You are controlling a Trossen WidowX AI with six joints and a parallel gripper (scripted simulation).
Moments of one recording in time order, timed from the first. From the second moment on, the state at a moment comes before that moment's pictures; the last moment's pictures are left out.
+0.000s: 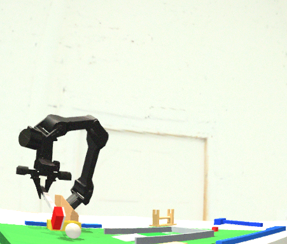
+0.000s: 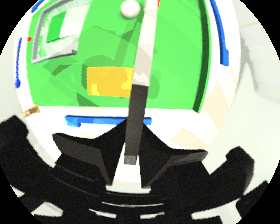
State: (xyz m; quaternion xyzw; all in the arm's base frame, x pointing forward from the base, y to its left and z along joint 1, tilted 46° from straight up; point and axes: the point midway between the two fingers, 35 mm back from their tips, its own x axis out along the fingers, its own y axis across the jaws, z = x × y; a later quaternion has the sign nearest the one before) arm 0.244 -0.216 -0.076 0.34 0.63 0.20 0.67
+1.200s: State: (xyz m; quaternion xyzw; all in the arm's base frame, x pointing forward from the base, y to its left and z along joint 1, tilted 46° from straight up) arm 0.243 -0.216 -0.110 0.34 0.62 0.20 0.67
